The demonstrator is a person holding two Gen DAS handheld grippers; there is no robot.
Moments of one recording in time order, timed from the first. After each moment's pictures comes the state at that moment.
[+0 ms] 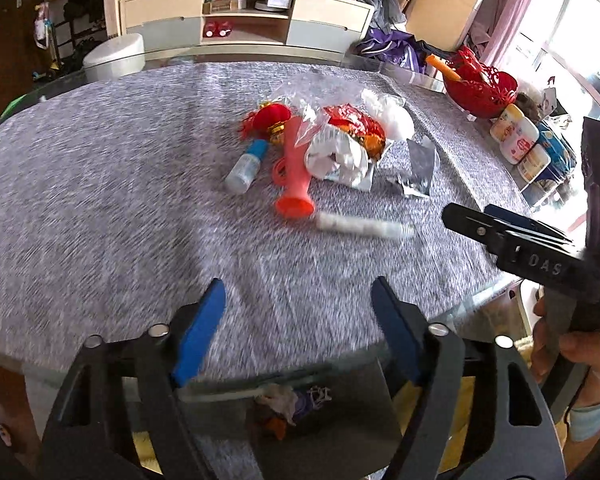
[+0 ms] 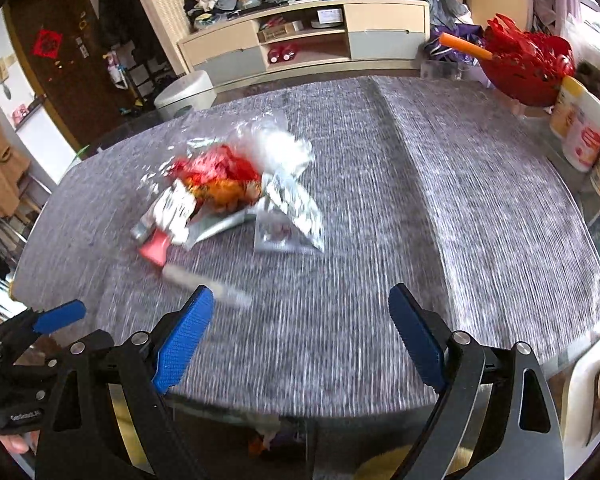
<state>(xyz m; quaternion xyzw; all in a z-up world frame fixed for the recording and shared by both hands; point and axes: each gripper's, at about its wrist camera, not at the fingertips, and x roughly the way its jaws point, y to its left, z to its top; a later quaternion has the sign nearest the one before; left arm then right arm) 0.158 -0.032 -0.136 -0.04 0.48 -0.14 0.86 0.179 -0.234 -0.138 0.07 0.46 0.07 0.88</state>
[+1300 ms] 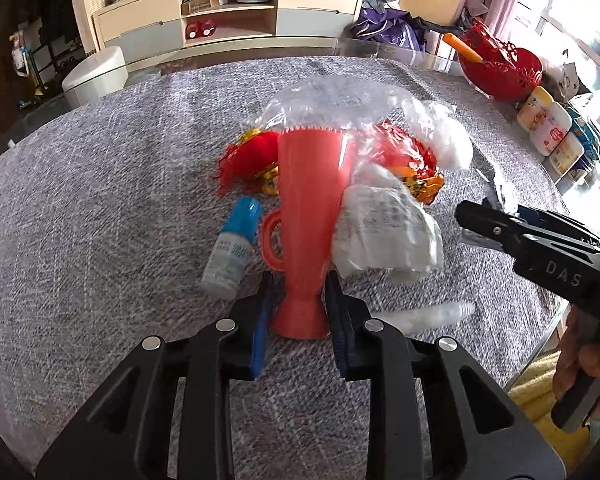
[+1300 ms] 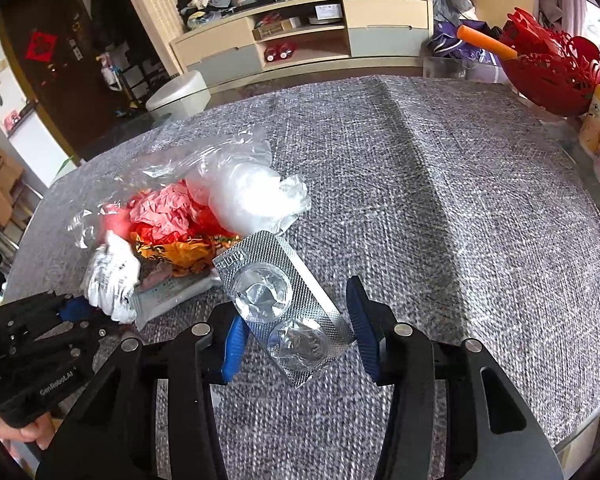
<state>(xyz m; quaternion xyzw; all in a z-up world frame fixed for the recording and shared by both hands) 0.242 -0.057 -0.163 0.02 0.49 -0.14 0.86 0.222 -0.237 -0.157 0.07 0.46 0.08 0.88</state>
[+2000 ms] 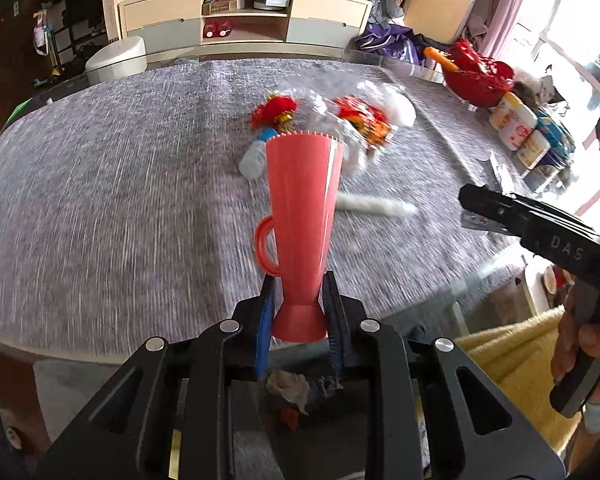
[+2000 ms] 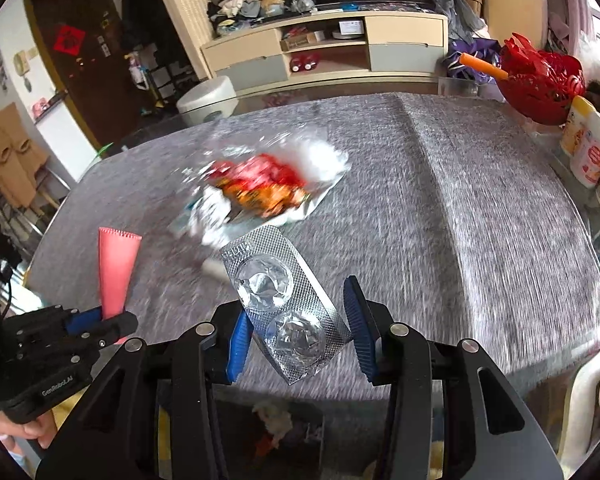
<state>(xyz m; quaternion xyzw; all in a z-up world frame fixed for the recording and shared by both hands) 0.125 -0.024 -0.130 -0.02 0.48 -0.13 0.87 0.132 -0.223 -0.116 0.06 0.44 0.11 0.89</state>
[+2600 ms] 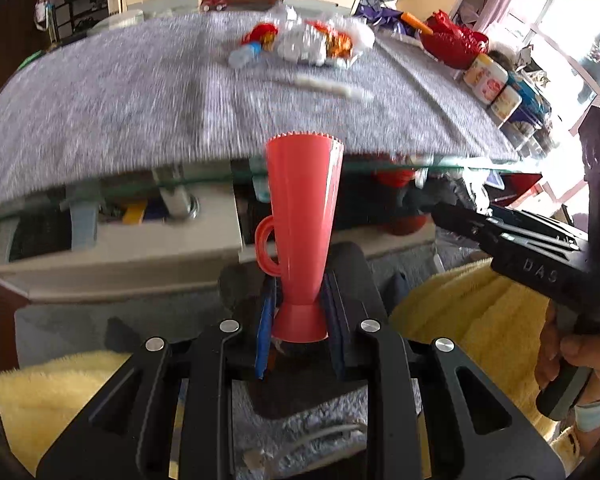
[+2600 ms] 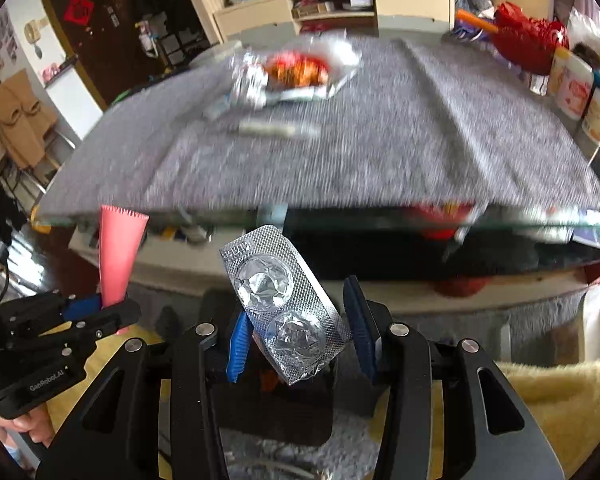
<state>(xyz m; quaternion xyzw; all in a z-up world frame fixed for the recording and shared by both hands) 0.016 -0.022 -0.170 -0.04 0.51 -0.15 0.85 0.035 -0.200 -0.166 0.05 0.49 0.12 0.86</state>
